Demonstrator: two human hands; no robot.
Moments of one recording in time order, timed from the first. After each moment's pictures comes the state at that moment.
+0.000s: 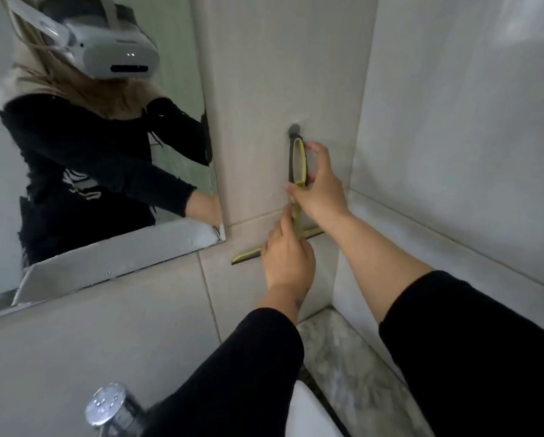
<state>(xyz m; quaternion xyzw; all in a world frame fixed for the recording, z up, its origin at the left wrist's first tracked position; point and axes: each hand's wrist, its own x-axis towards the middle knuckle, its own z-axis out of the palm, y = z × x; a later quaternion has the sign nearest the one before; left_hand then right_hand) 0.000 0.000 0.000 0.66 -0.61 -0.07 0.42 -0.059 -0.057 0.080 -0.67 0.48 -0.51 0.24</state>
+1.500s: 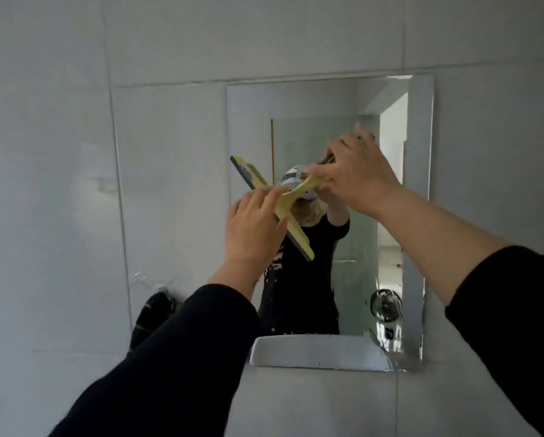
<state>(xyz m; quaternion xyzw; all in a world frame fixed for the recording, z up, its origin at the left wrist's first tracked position) 0.251 0.295 0.320 0.67 -0.48 0.45 0.34 0.106 0.181 0.407 -0.81 0.18 -0.39 -0.39</state>
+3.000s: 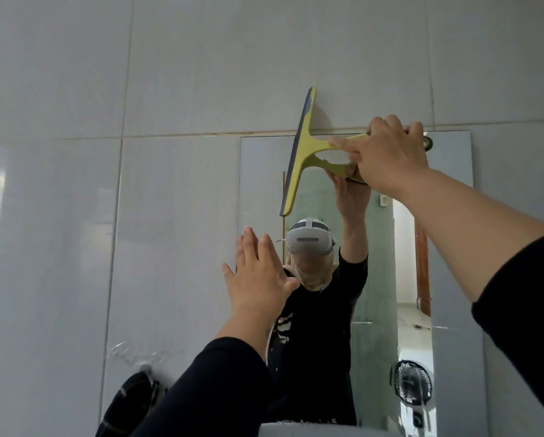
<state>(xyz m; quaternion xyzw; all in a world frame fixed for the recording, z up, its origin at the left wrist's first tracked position) 0.308 0.239 0.343 0.81 -0.38 0.30 0.33 0.139 0.147 0.512 -0.76 0.28 -0.50 -0.30</state>
